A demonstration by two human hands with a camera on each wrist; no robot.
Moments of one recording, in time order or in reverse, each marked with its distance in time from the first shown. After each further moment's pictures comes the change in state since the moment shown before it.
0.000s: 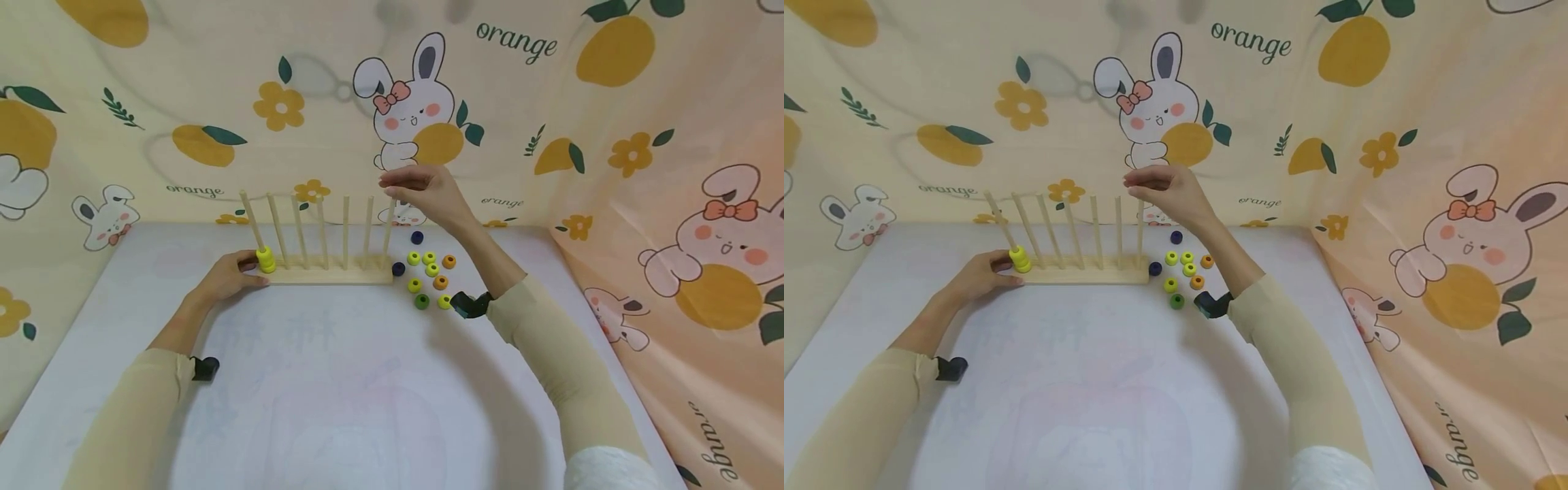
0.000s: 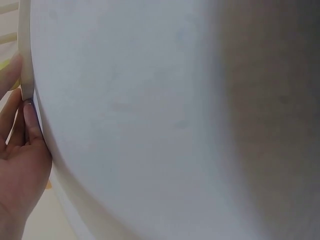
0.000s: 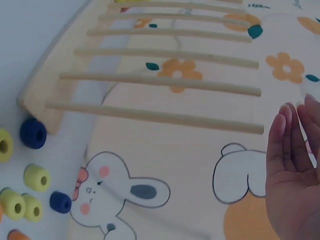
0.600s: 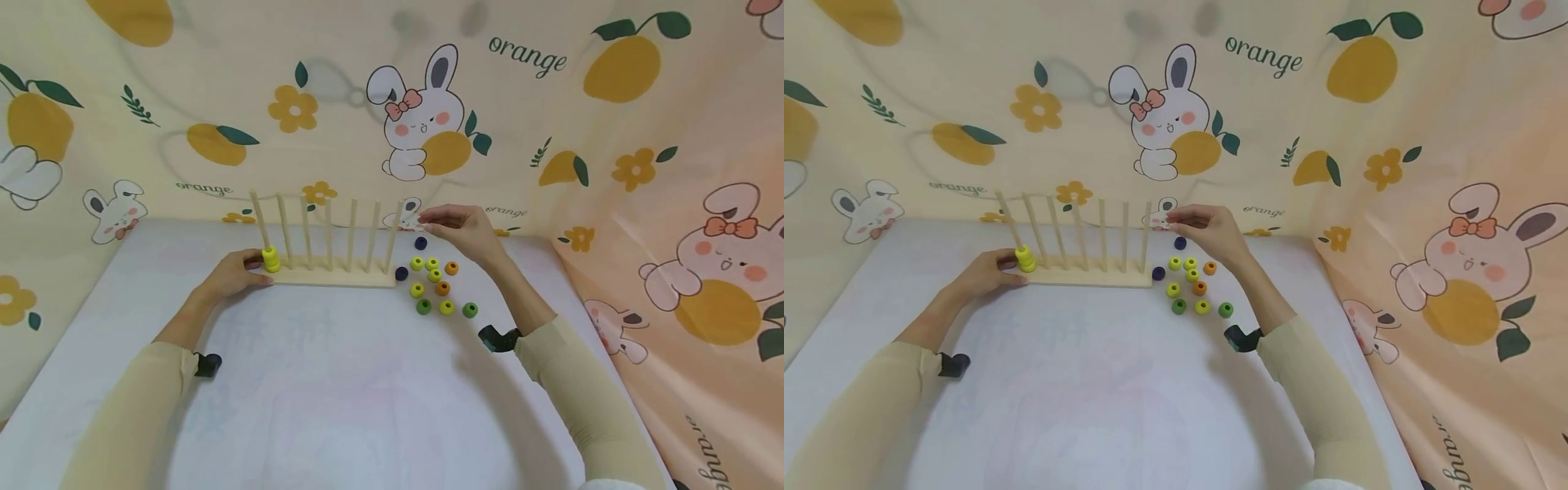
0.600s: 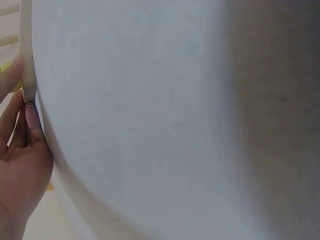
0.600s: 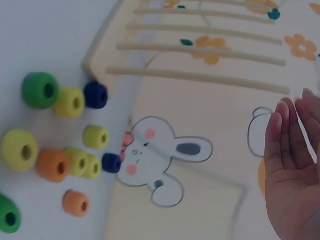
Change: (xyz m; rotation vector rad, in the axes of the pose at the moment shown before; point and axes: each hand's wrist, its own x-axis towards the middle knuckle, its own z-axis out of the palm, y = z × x) left_hand -0.001 0.001 -0.001 -0.013 0.005 0.008; right_hand -0.053 0.030 -0.022 -0.075 0.015 0.075
